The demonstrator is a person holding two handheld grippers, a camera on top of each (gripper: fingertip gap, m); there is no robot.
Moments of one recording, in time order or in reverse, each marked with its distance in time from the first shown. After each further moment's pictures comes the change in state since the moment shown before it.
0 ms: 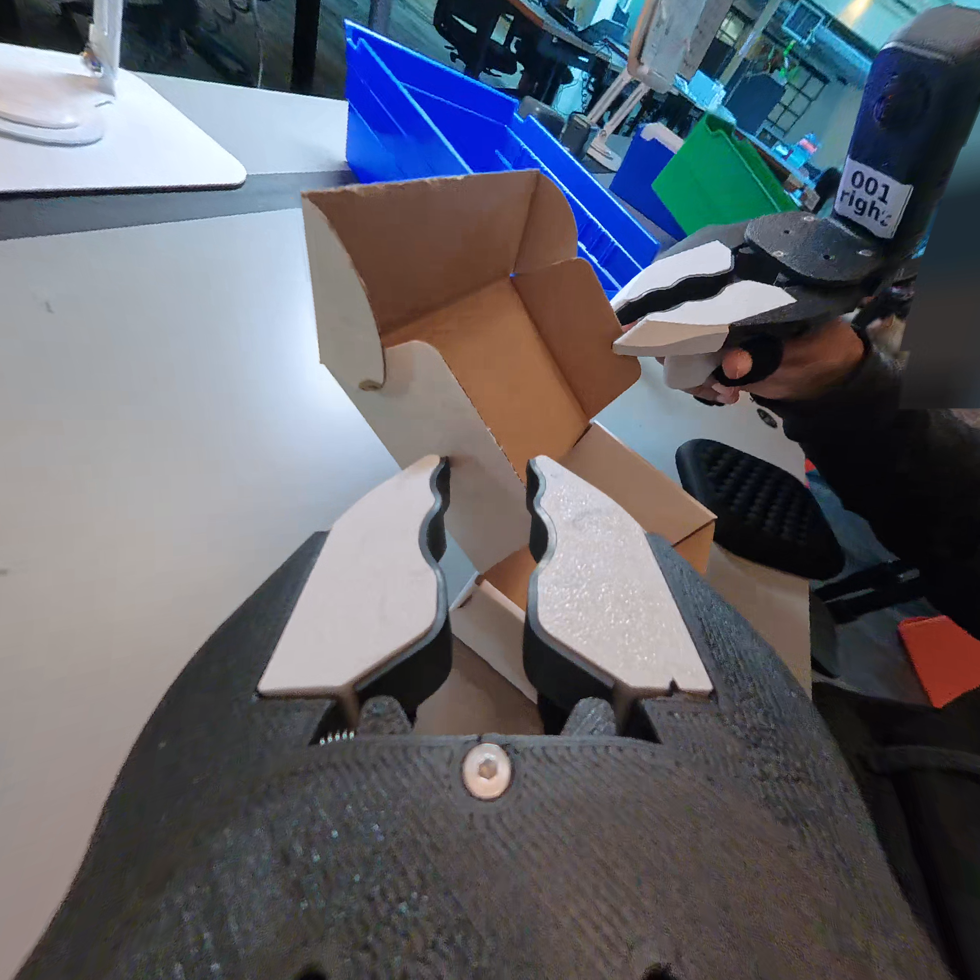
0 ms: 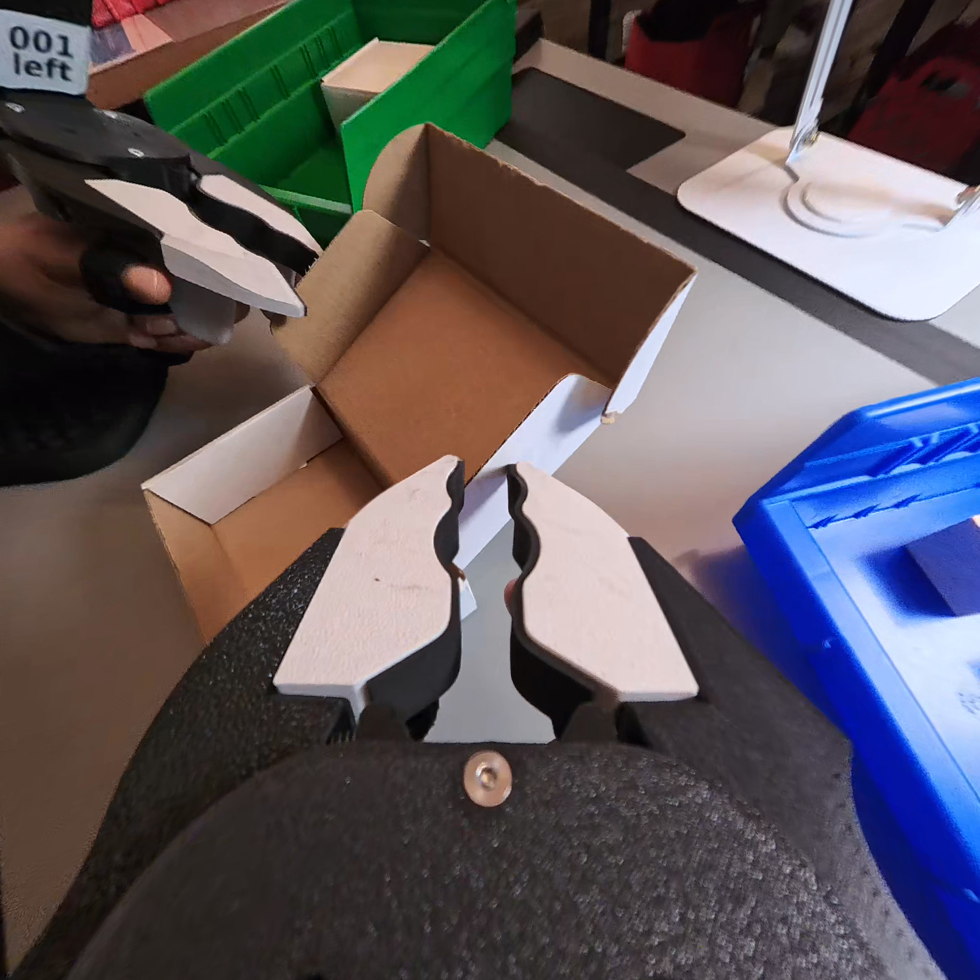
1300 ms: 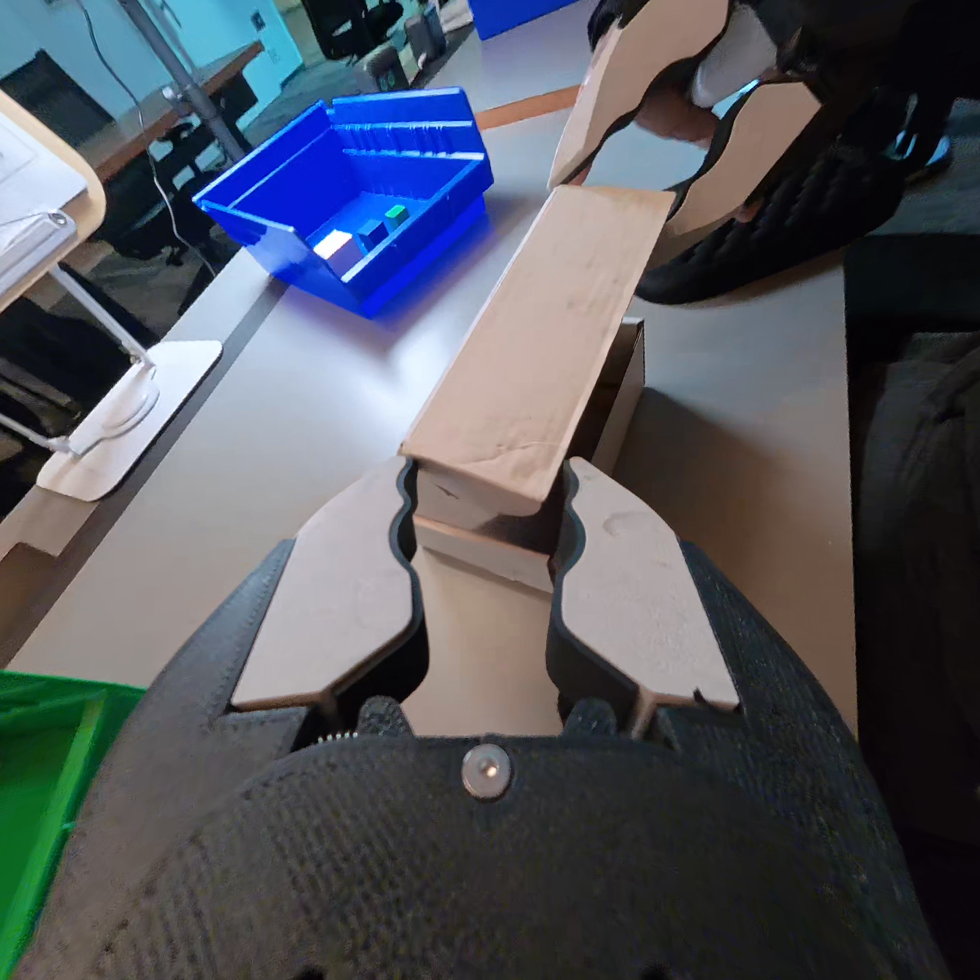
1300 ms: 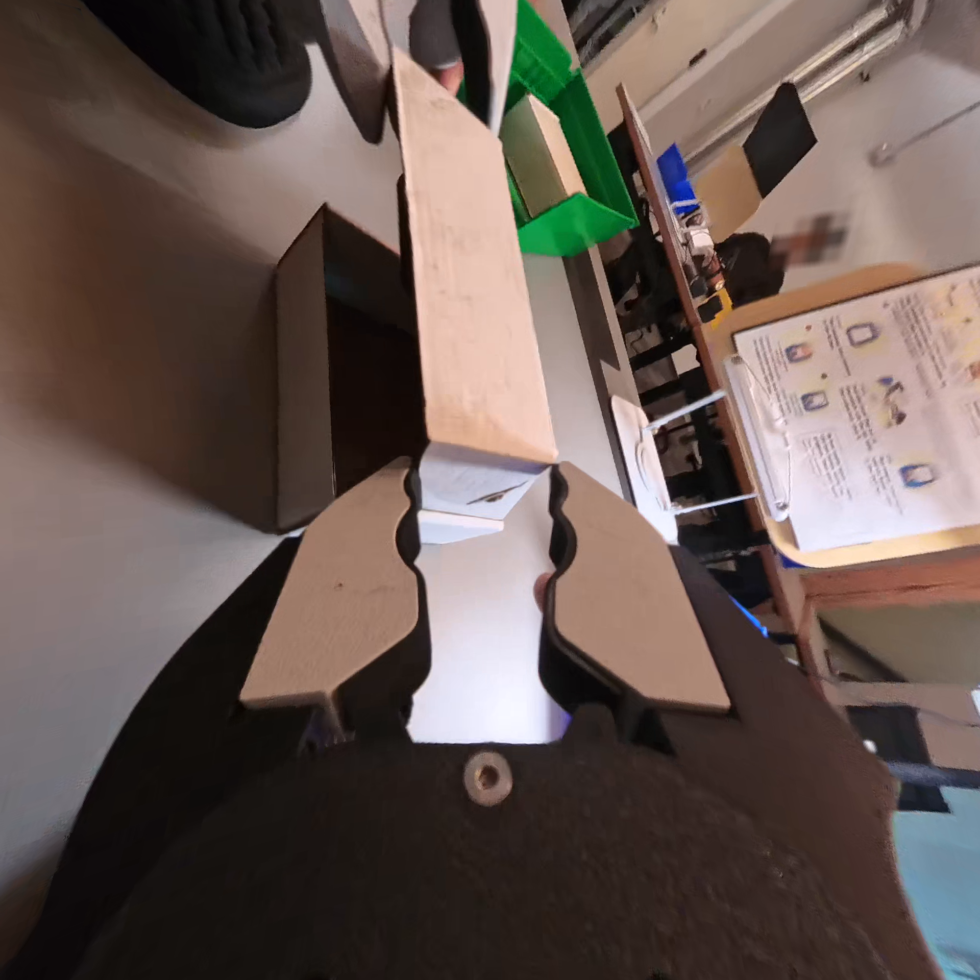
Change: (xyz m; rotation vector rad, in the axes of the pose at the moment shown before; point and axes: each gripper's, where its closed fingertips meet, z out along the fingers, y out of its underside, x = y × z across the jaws) left arm 0.102 0.062 -0.064 -0.102 -0.067 0.786; right arm -0.119 0.048 -0.069 0.075 0.222 -0.981
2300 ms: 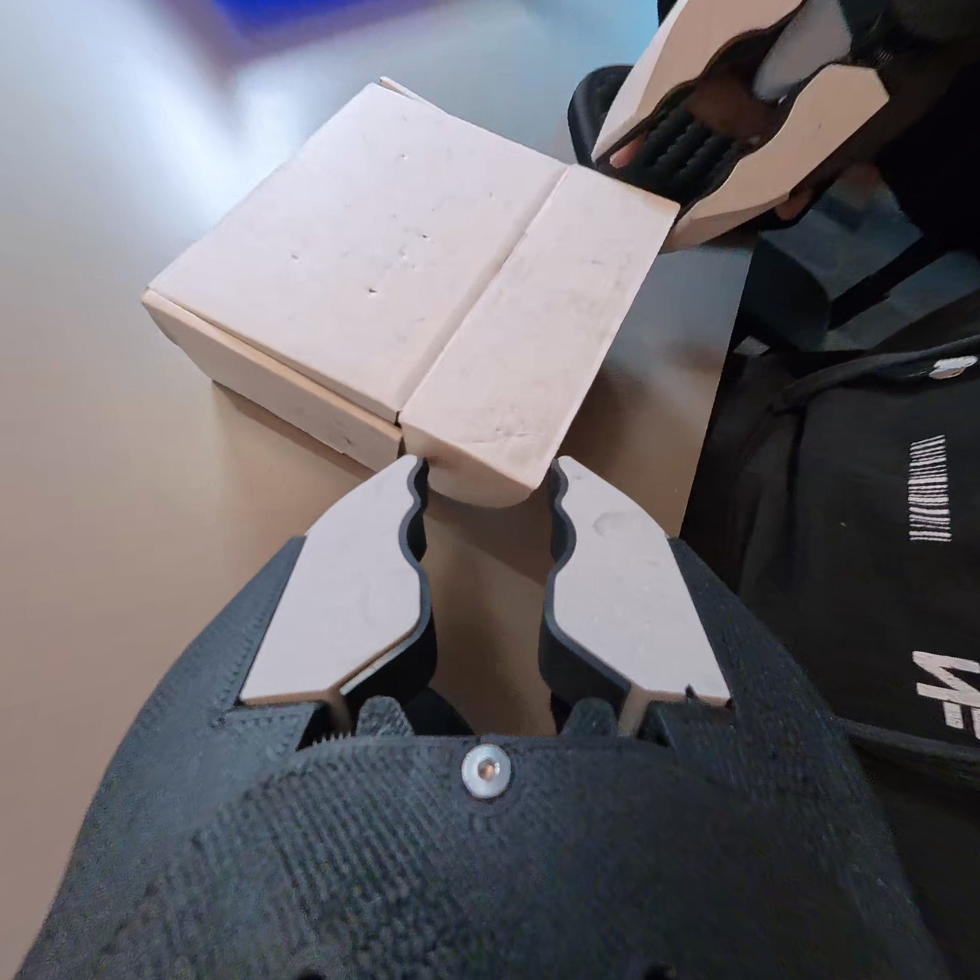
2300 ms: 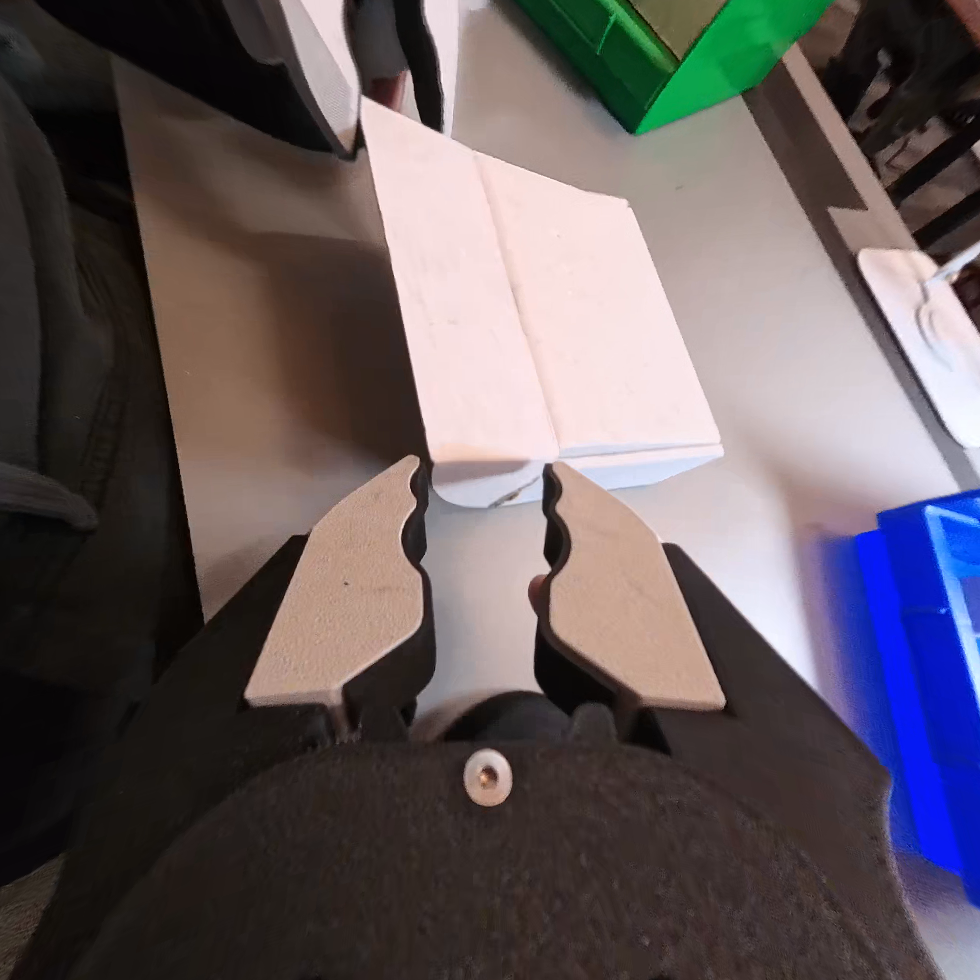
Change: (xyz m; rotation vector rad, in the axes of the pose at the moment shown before) left arm 0.038 0.049 -0.002 -0.249 0.234 -0.472; right arm -0.057 0.007 0.002 -0.101 -0.298 0.438
